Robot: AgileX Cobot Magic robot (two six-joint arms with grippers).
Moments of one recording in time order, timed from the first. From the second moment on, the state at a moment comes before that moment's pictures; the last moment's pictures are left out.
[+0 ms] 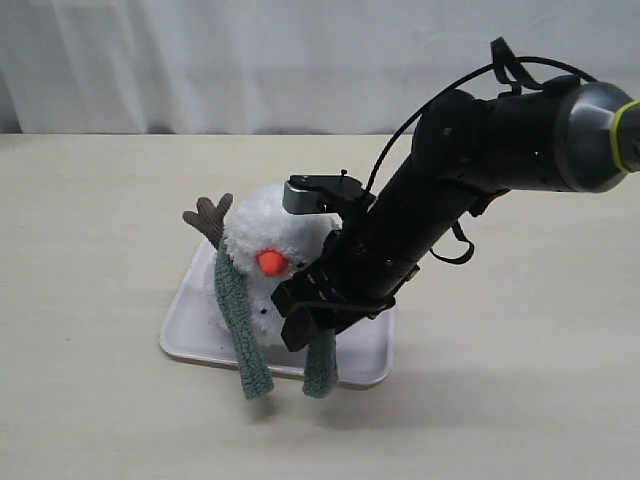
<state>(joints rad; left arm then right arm) -0.05 0.00 0.00 0.04 0.34 0.05 0.54 1.86 -1.22 0.58 0.88 -0.38</state>
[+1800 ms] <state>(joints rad) -0.05 0.00 0.00 0.04 0.34 0.05 0.54 1.96 -1.11 1.29 0.79 -1.03</state>
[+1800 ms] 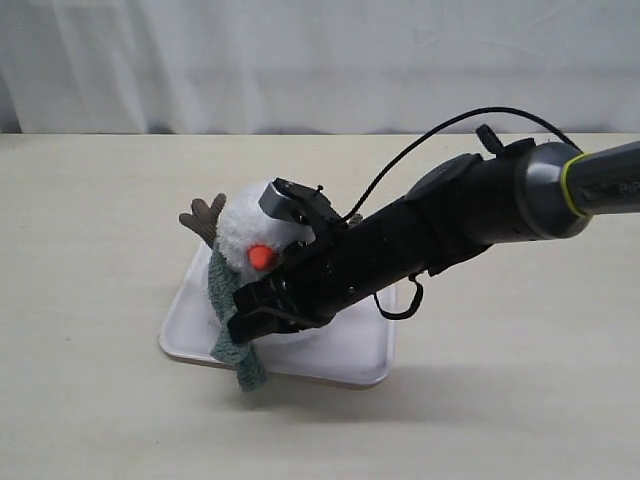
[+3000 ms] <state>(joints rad) -0.05 0.00 0.00 0.04 0.34 0.05 0.54 1.97 -1.11 0.75 1.04 -0.64</state>
